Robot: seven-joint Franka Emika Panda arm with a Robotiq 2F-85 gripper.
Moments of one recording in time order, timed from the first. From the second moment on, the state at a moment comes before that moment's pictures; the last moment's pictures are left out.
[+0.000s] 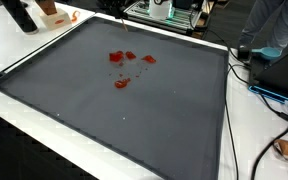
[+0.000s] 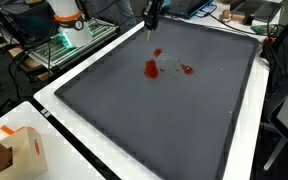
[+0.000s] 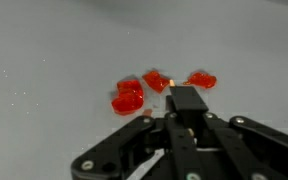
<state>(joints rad) 0.00 0.12 -0.01 -2.02 0.09 1.88 -0.24</state>
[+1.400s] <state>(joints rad) 0.02 0.20 0.10 -2.16 0.21 2.14 -0.47</state>
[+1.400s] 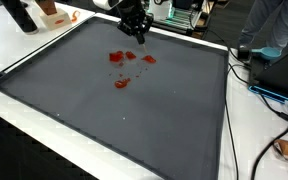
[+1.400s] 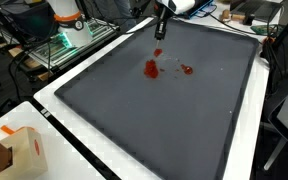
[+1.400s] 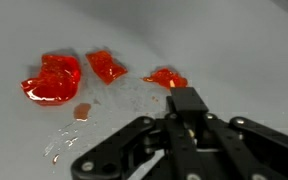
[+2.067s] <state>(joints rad) 0.02 0.24 0.12 -2.17 0.26 2.18 -0.54</state>
